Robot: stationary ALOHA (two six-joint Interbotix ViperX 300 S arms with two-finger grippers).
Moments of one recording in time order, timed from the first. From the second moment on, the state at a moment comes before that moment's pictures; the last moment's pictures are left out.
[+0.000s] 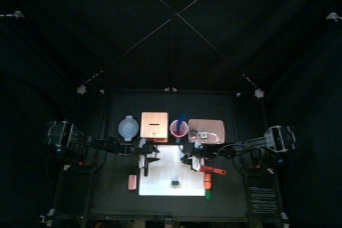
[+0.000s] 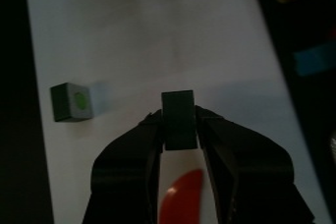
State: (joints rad) left arm -0.02 -0.06 0.95 -0.05 -0.36 0.00; right arm -0.01 -0.14 0.86 0.55 0.04 -0.22
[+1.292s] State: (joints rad) left arm -0.02 -0.06 0.95 -0.05 -0.36 0.00; right arm -0.64 -0.32 1.06 0.34 0.13 -0.23
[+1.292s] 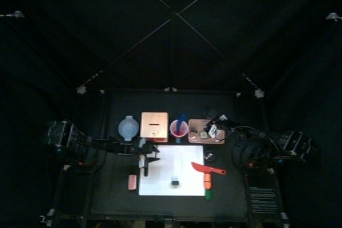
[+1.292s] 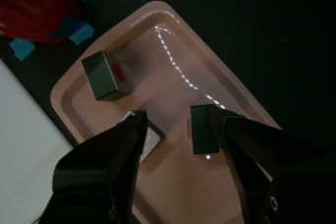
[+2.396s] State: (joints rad) left arm -0.02 -0.06 0.95 -0.06 -0.36 0.00; right arm 0.23 0.07 0.65 0.49 0.07 -0.22
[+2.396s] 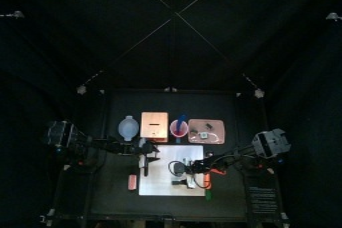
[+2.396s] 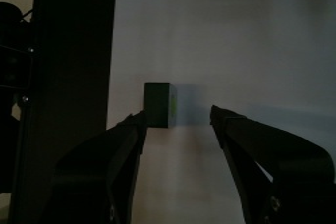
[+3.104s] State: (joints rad) left arm -0.02 -0.06 0.95 -0.06 -0.36 0.00; right arm 0.25 0.19 0.60 0.52 0.08 -0.23
